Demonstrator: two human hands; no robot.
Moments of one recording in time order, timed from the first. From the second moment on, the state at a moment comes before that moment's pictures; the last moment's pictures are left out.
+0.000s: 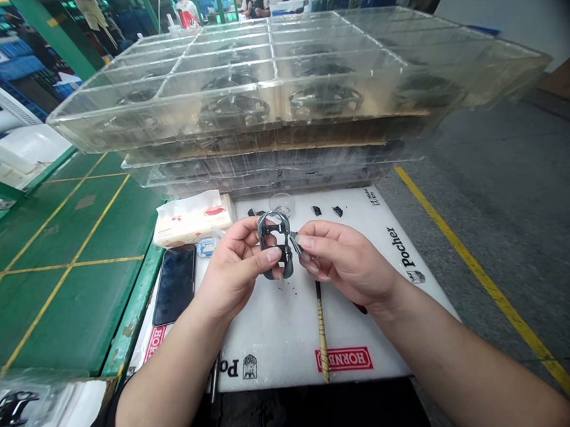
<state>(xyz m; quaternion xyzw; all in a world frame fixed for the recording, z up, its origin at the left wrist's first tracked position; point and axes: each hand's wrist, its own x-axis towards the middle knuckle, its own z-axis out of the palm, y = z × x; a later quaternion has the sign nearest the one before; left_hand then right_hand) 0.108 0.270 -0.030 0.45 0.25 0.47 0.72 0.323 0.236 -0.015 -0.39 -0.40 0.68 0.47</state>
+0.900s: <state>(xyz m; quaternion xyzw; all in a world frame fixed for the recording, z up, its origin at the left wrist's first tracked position) 0.110 0.269 -0.030 0.43 0.23 0.46 0.74 0.324 0.235 -0.021 -0.39 -0.44 0.64 0.49</state>
